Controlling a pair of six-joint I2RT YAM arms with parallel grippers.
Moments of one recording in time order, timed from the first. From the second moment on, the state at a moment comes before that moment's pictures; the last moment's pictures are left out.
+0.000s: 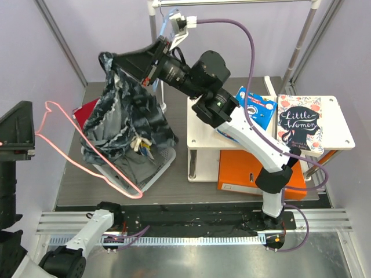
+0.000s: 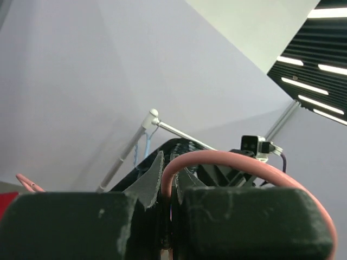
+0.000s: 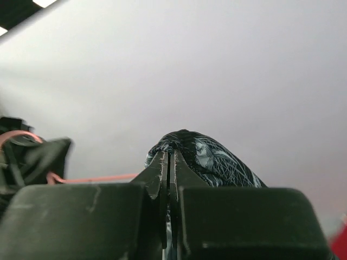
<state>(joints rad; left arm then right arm) -0.17 0.82 2.06 -0.76 -0.12 -0.62 0.98 1.86 2.31 0.04 -0.26 0.64</state>
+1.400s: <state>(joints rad) -0.17 0.85 2.04 -0.92 -0.25 -0.50 1.02 1.98 2.20 0.01 -0.25 0.49</state>
